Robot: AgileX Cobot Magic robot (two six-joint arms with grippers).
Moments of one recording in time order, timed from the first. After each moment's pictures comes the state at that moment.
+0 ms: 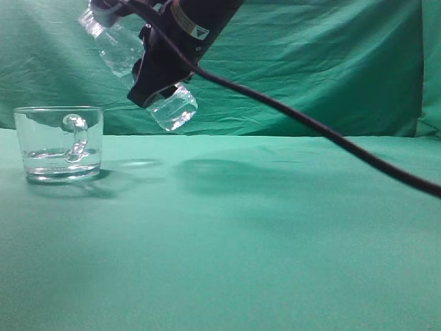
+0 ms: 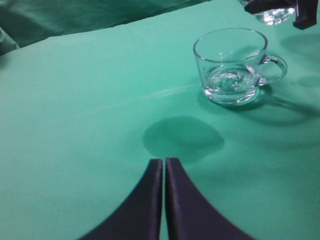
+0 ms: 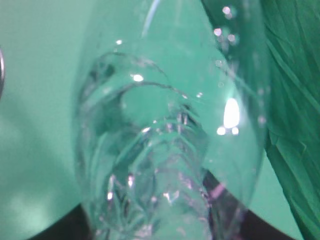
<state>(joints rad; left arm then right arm) -0.08 -0.01 0.02 -0.05 0.36 0.23 0.70 2.18 -1.63 -1.70 0.08 1.04</state>
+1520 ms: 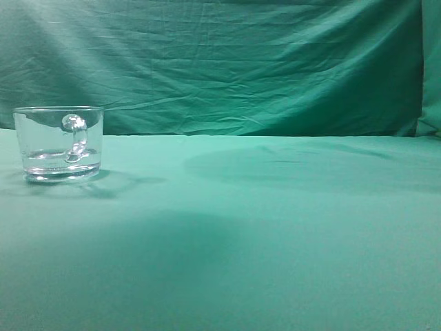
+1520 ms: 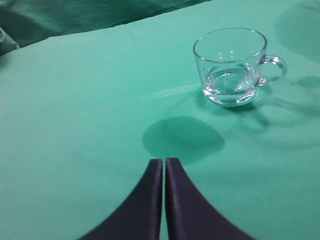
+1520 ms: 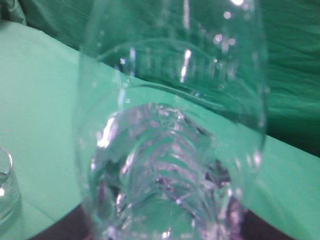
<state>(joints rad) -0.08 -0.01 0.02 -0.05 0.36 0.23 0.56 1.41 -1.01 -1.69 0.12 1.64</state>
